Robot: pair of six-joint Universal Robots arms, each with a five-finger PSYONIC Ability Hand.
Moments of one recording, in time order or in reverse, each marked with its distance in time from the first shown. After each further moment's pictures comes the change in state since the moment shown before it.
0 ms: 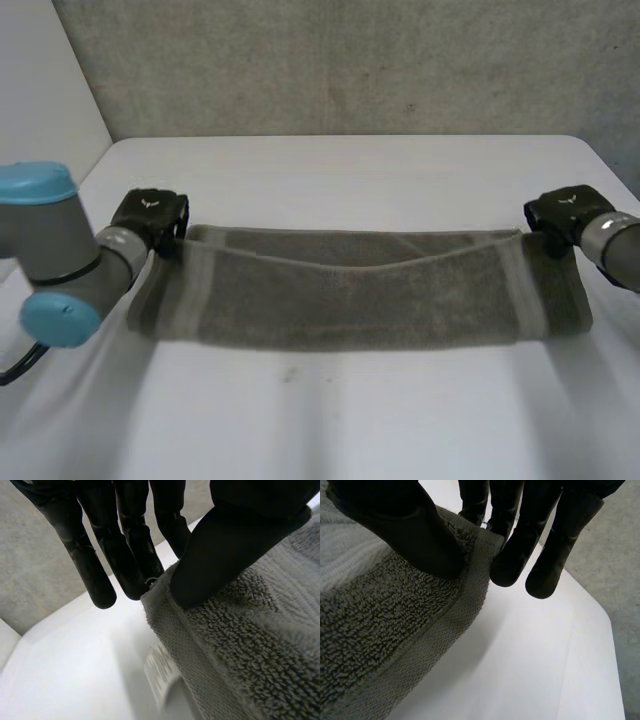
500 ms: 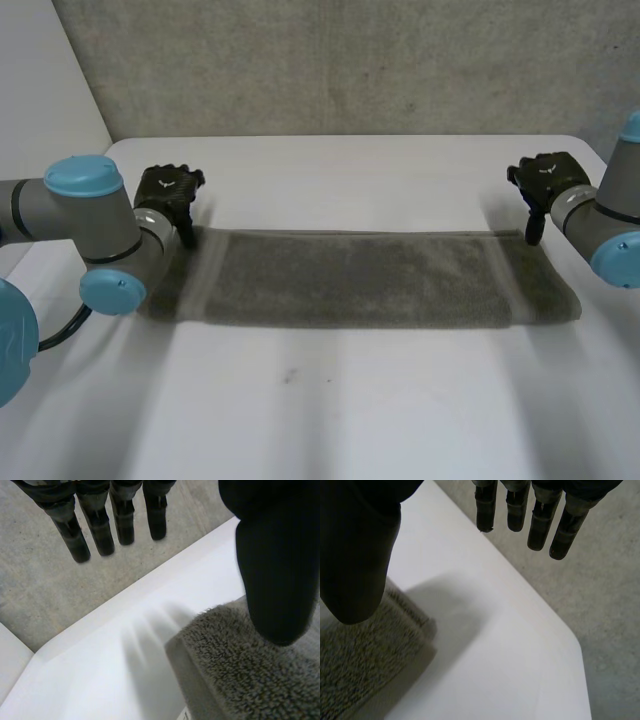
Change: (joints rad) left arm -0.048 -0.244 0.334 0.002 -0.086 -0.019; right arm 0.070 0.225 -0.366 -0.001 0.085 0.020; left_hand -0.883 -0.901 -0.898 -0.899 -0.884; right_hand -1.095 -1.080 -1.089 -1.082 -1.113
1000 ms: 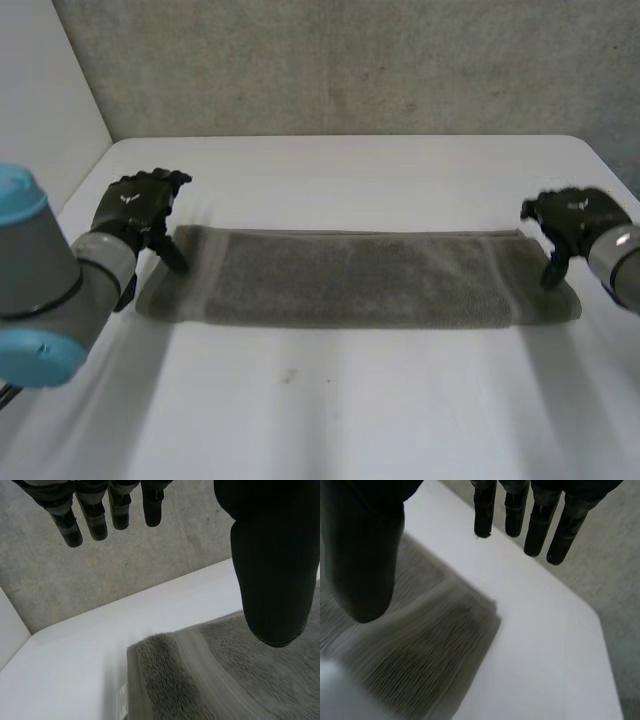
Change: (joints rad) left arm -0.004 0.555 -0.650 0.085 0.006 -0.235; right arm -0.034 -0.526 0.727 -0.096 -0.032 0.091; left_hand -0.145 -0.153 -0.154 -0.153 -0.121; right_hand 0.091 0.068 0.079 0.065 0.113
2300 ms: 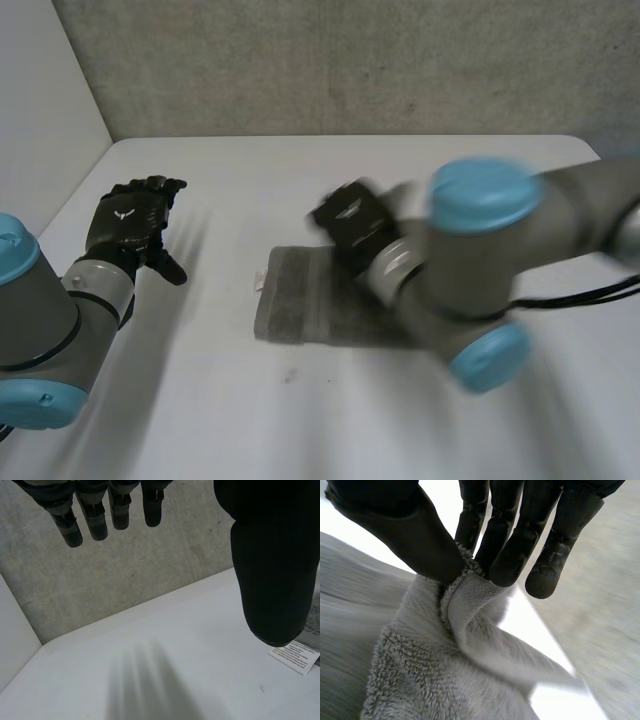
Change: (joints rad) left arm 0.002 0.064 -0.181 0.196 -0.007 0.006; right arm 0.604 0.283 -0.381 -0.073 0.046 -0.069; left_hand 0.000 0.000 0.000 0.000 0.000; right_hand 0.989 1.000 1.003 1.014 0.988
